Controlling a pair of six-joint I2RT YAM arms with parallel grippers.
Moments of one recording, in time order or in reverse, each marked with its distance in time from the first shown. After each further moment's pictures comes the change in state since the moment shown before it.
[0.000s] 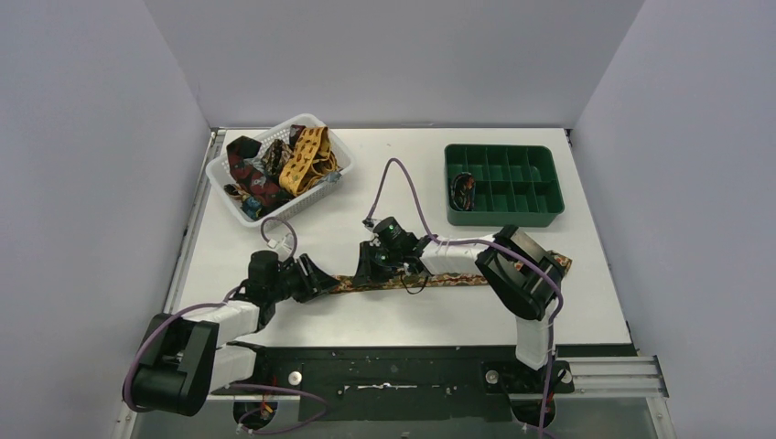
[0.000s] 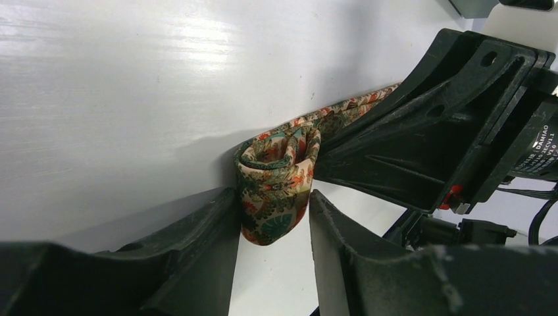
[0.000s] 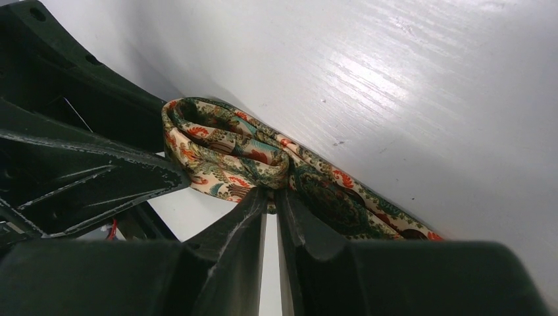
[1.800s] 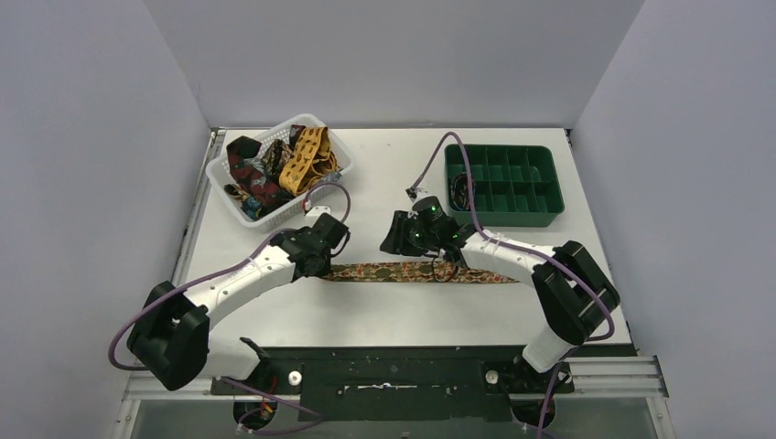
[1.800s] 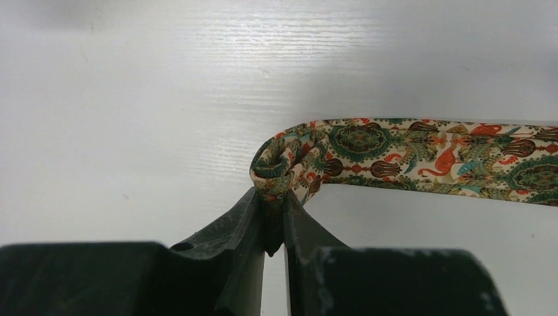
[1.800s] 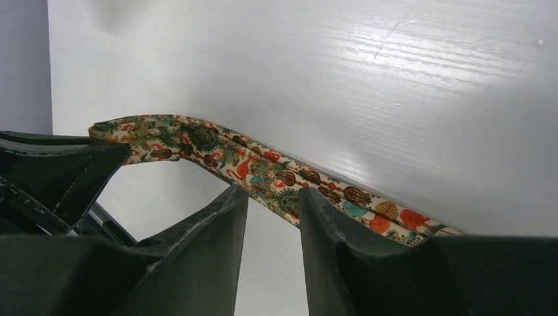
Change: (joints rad) left arm -0.450 0.137 0.673 -1.020 -0.964 0.204; right arm -0.156 -0.289 -0.116 -0.034 0.178 -0.042
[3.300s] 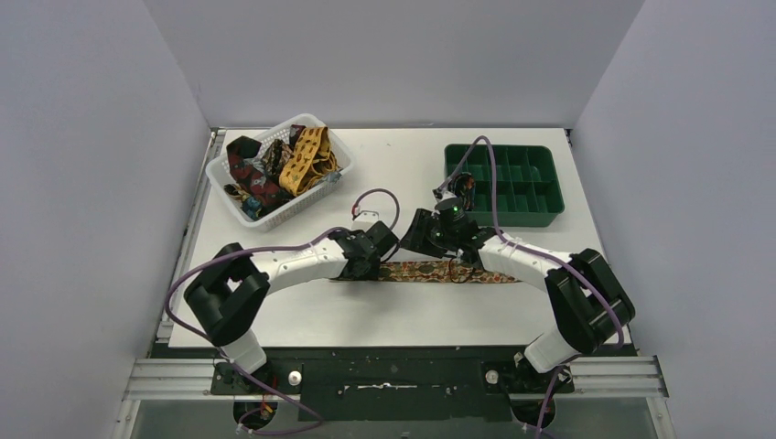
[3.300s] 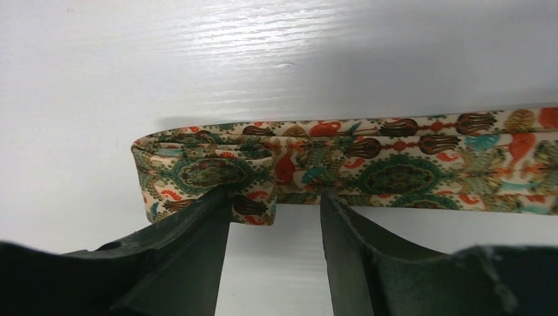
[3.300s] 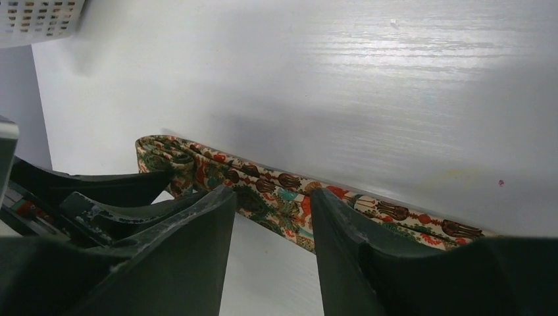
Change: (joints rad) left arm -0.243 0.367 0.209 0.050 -0.056 -0.129; right arm -0.126 -0.083 -0.111 -0.013 0.023 0.066
